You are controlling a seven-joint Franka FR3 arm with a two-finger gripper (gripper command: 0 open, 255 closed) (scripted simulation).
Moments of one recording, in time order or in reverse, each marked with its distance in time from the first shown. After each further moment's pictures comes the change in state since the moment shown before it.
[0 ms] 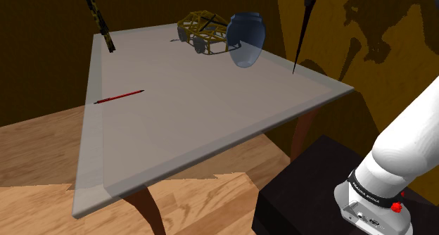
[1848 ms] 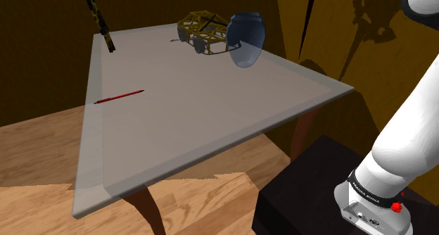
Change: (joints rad) arm -0.002 0.128 0.000 0.306 -0.011 -0.172 -0.053
